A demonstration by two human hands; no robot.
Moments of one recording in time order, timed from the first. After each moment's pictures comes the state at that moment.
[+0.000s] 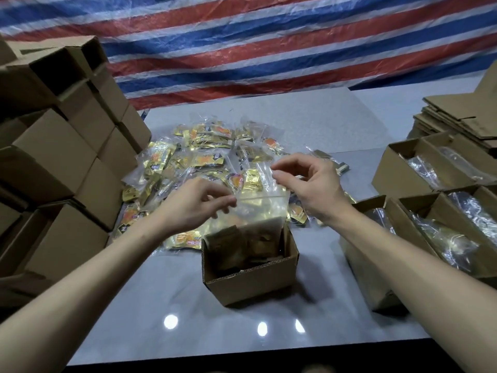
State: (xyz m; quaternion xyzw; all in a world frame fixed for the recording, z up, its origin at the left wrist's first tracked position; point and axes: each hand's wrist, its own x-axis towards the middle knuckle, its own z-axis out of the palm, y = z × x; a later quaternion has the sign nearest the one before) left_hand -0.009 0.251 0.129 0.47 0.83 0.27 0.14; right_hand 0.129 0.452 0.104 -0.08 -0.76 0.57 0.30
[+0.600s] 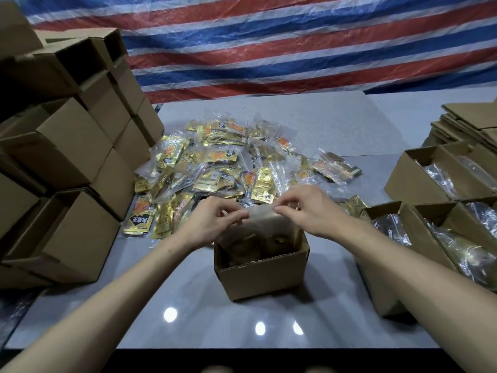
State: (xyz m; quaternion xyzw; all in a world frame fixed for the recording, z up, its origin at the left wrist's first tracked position) left_hand -0.001 0.236 0.082 0.42 0.82 0.34 0.16; right_hand 0.119 0.445 0.081 -0.05 -0.95 0.30 0.09
